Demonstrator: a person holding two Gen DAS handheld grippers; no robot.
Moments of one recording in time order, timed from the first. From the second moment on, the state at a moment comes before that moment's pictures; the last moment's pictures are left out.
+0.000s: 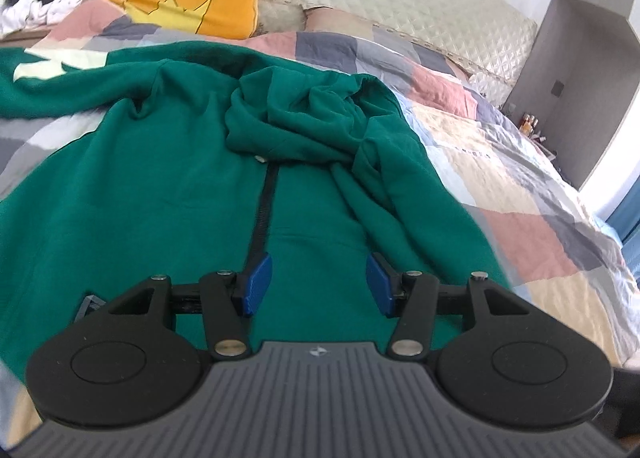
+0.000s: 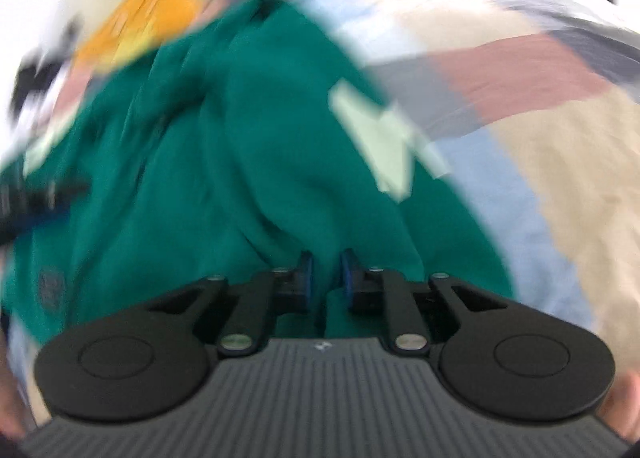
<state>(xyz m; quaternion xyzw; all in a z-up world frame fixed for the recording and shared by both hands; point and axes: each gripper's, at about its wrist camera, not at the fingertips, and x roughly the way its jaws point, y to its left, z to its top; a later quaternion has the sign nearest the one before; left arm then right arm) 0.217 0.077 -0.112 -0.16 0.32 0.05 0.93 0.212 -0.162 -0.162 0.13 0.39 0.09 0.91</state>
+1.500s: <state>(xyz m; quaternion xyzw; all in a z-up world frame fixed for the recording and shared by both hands) 0.221 0.066 -0.137 -0.16 0.36 0.06 0.92 0.230 -0.205 -0.196 0.21 0.46 0.03 0.86</state>
